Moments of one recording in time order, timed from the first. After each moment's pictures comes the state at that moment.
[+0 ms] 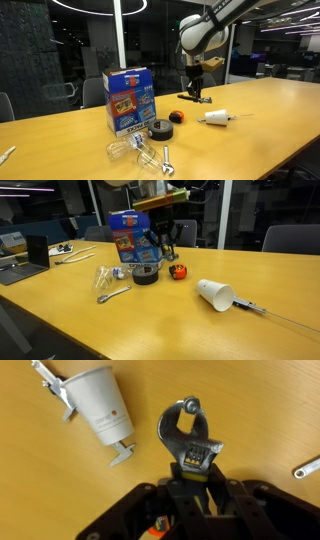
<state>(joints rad) 0.08 0.00 0.07 -2.09 -0.24 2.06 -0.21</state>
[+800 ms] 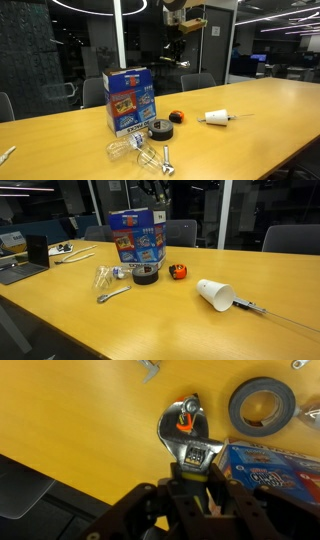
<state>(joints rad) 0.14 0.10 0.13 -1.60 -0.32 1.88 -0.04</state>
